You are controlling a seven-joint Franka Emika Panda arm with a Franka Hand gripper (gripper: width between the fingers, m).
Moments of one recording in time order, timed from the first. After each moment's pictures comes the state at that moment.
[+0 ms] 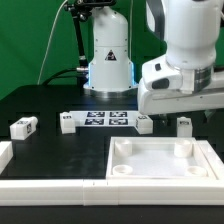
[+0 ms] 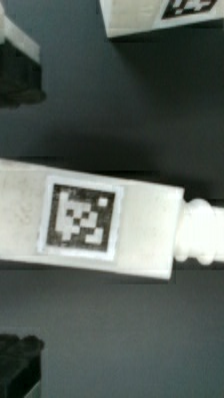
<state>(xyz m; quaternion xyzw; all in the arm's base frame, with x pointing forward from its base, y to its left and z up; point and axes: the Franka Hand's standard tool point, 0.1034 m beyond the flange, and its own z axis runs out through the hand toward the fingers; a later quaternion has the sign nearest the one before) 0.430 0.153 0.027 -0.97 0.00 0.24 0.05</state>
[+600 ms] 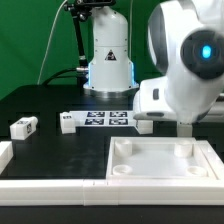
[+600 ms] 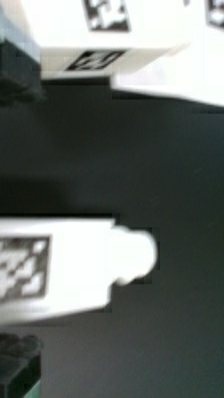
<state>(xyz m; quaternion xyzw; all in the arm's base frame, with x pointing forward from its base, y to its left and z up) 0.418 0.138 0.012 -0.90 0.04 0.44 0.02</state>
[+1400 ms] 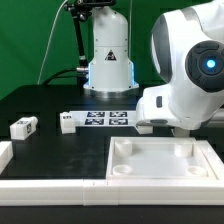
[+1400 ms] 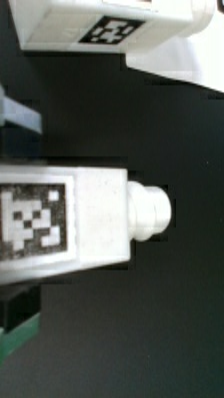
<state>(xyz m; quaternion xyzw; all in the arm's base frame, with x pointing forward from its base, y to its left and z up) 0.415 0.145 0.010 -0.90 0.03 0.44 0.03</state>
